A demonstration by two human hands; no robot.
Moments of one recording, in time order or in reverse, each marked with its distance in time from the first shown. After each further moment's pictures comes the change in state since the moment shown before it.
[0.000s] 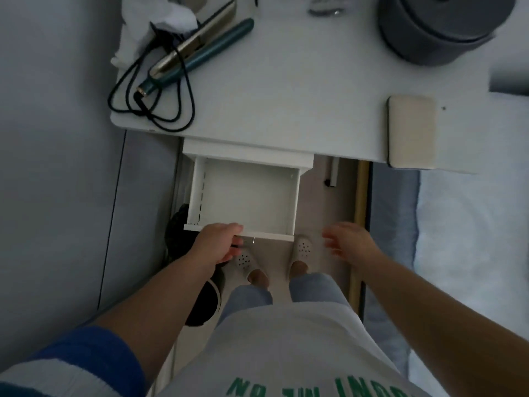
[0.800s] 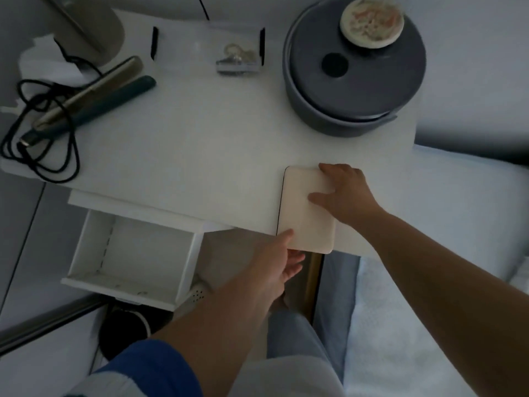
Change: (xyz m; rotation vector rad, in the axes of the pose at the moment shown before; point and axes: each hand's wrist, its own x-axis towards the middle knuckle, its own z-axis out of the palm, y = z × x) left_hand 0.014 0.160 0.318 -0.591 -0.091 -0.140; right_hand 0.165 -0.178 -0.212 -0.848 0.097 -0.778
